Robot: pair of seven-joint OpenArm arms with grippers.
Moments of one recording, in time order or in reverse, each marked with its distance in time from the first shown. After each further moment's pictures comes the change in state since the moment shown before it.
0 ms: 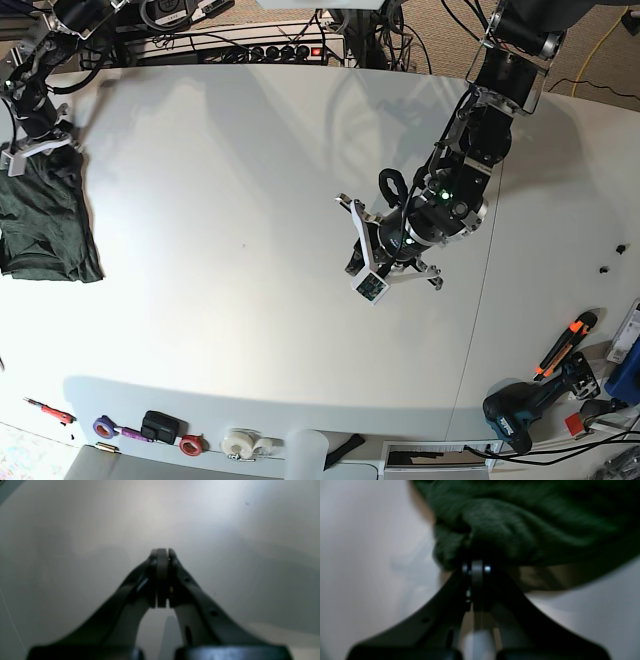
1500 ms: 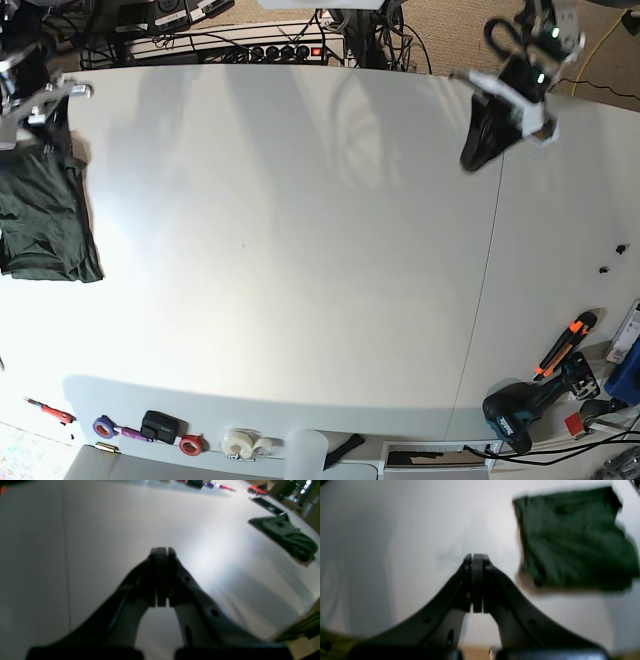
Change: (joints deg) left arm 47.0 0.2 -39.0 8.9 -10.6 -27.1 -47.6; right arm -21.0 -8.0 10.0 48.3 24.7 2.4 -13.3
